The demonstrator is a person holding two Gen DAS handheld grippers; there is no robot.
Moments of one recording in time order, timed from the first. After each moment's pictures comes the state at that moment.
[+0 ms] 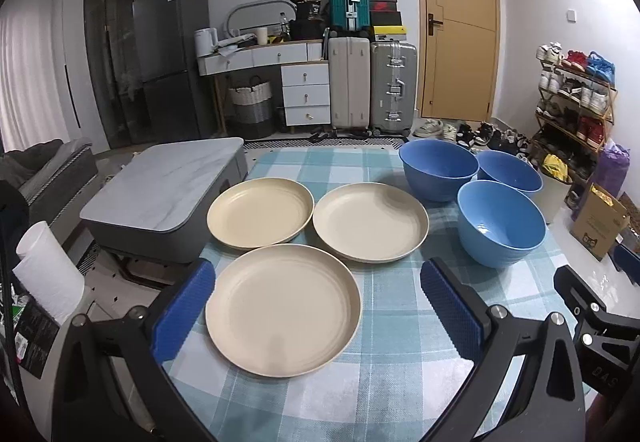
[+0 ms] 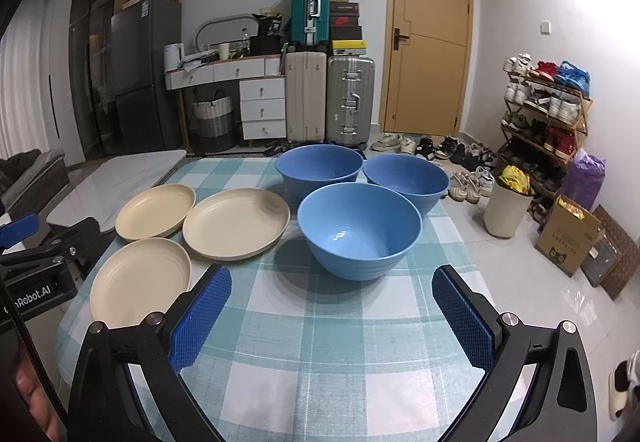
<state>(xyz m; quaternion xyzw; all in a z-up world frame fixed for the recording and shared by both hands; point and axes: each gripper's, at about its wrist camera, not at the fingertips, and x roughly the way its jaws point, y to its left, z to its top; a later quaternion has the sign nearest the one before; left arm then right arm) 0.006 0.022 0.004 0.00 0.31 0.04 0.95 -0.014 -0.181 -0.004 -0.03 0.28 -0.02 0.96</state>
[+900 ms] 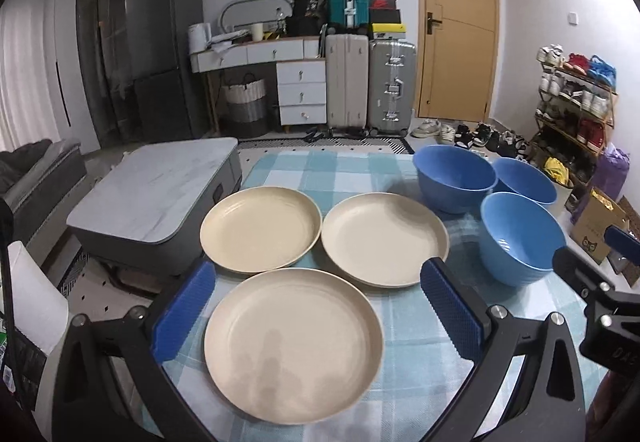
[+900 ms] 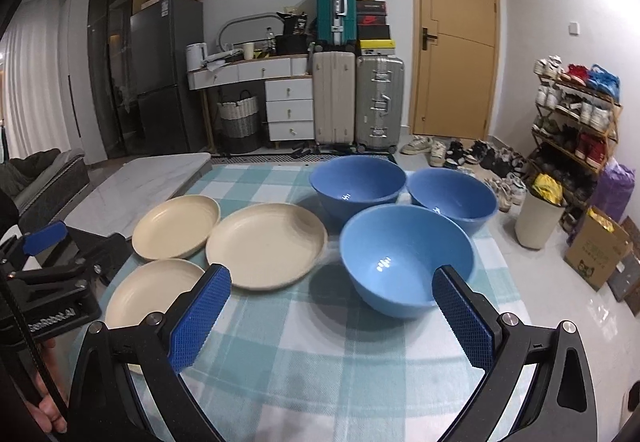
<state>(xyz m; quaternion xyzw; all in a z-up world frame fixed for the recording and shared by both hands) 0.067 0.058 -0.008 -0.02 0.31 0.03 0.95 0.051 -0.154 0.003 -0.02 0.28 0.04 0.96</state>
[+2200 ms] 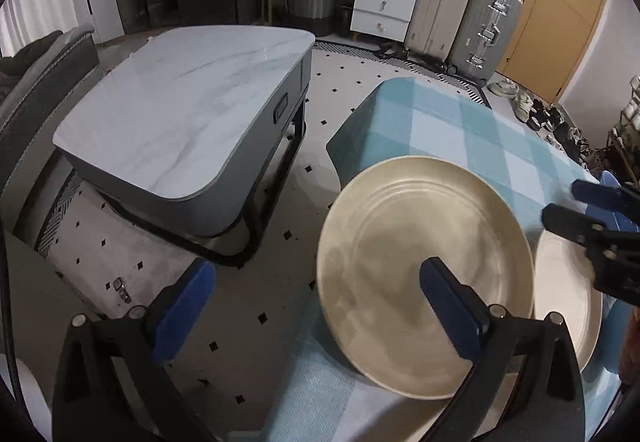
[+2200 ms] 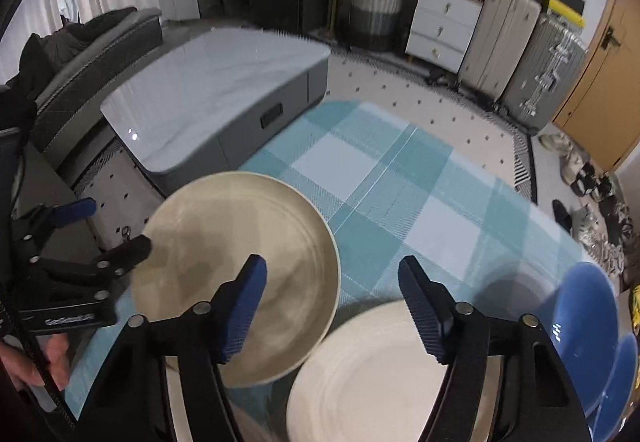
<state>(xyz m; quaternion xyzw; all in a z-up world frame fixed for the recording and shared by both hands) 0.271 0.251 -0.123 -0.12 0.47 0.09 0.87 0.390 0.096 -0.096 -0.18 0.48 0.23 0.83</state>
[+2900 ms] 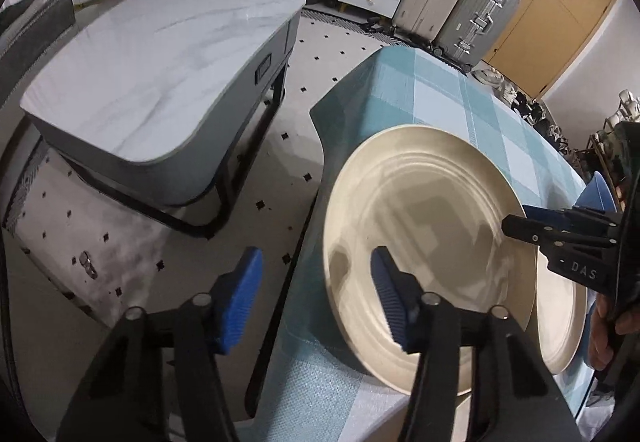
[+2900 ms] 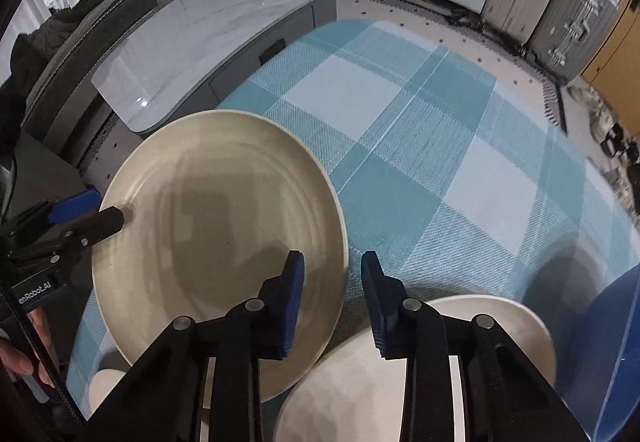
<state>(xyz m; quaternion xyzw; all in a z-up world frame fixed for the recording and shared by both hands) 0.277 0.273 -0.151 -0.18 0.51 0.04 0.84 0.422 0.090 -0.164 -0.15 0.57 0.24 0.77</state>
